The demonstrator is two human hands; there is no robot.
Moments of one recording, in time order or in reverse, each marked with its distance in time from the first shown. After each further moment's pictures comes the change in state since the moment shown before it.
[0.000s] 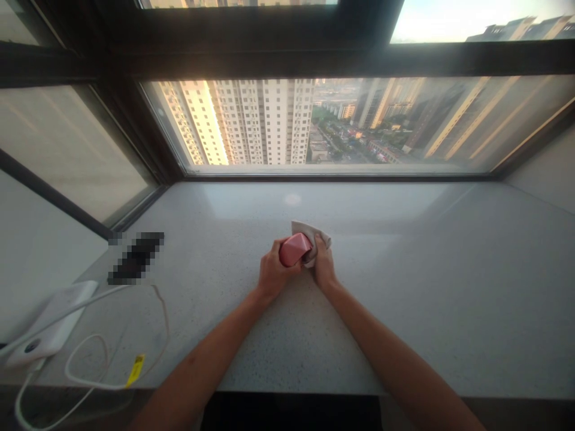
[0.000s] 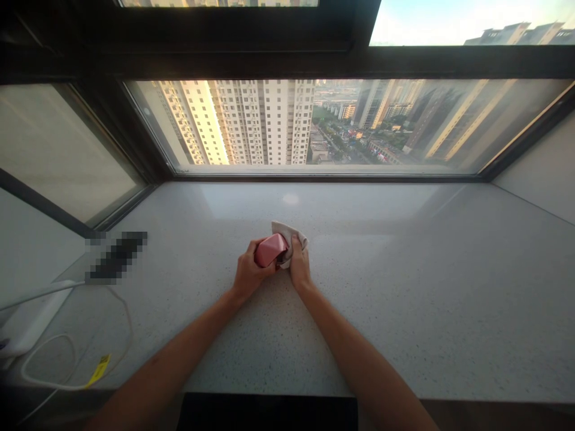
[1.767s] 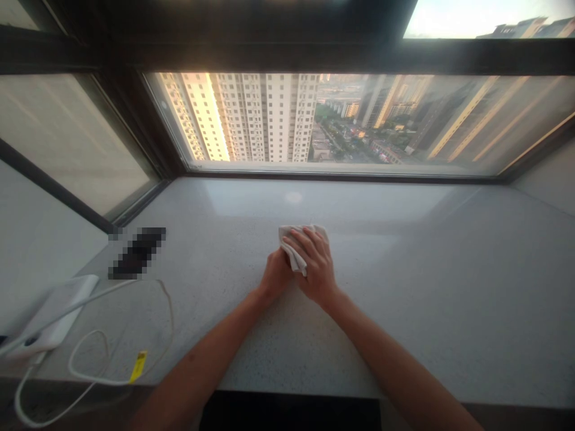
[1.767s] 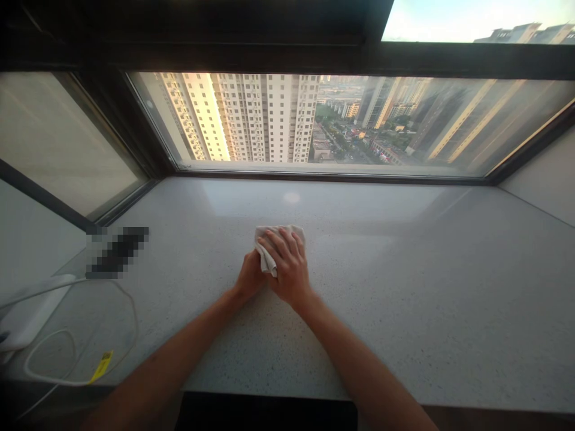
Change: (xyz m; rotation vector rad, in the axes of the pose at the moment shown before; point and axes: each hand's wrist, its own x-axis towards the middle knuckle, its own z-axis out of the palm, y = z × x) left_hand 0.004 -0.012 0.003 -0.093 -0.115 0.052; right_hand -0.029 -0.048 -0.003 -0.821 -0.393 -0.858
